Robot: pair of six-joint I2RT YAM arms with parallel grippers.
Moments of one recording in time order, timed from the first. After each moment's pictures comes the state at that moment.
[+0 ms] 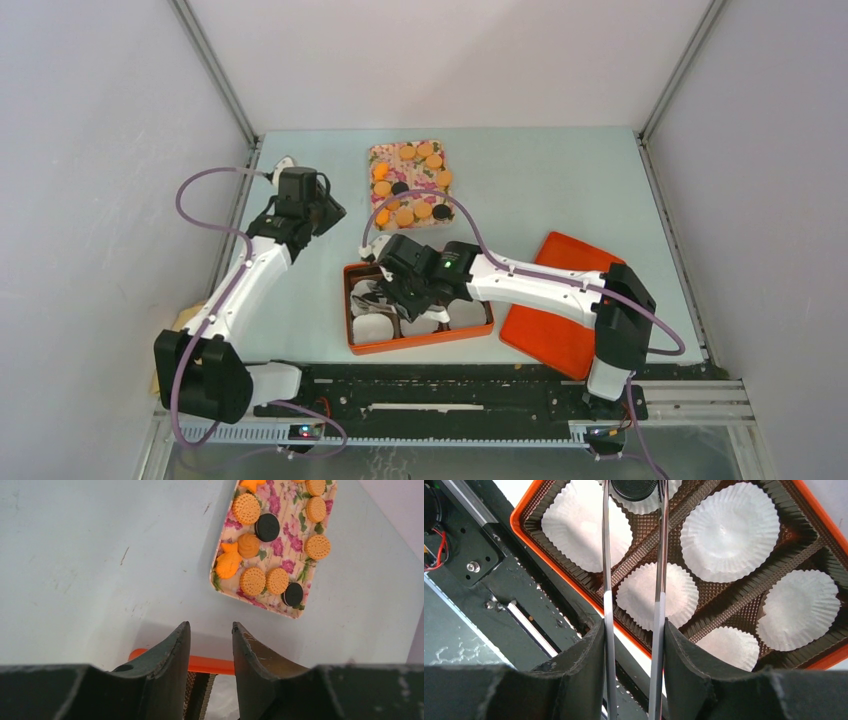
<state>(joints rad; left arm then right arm) -0.19 1.25 1.03 -0.47 -0.18 -0.77 1.16 1.75 1.48 -0.73 0.03 0.23</state>
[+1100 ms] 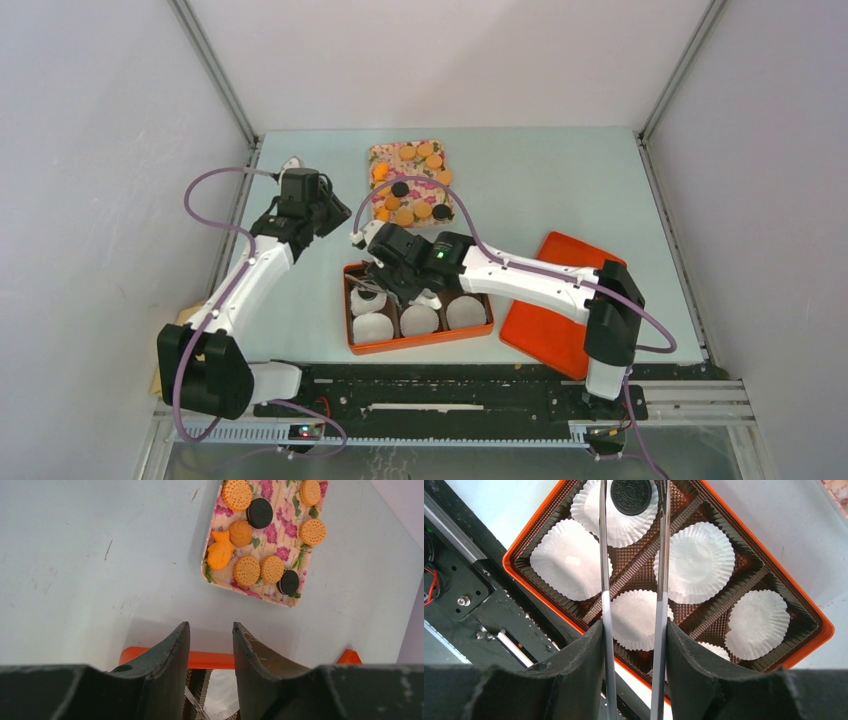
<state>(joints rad) -0.19 1.27 1.01 -0.43 -0.10 -0.75 1.15 1.81 1.61 -0.75 0.13 0.19</state>
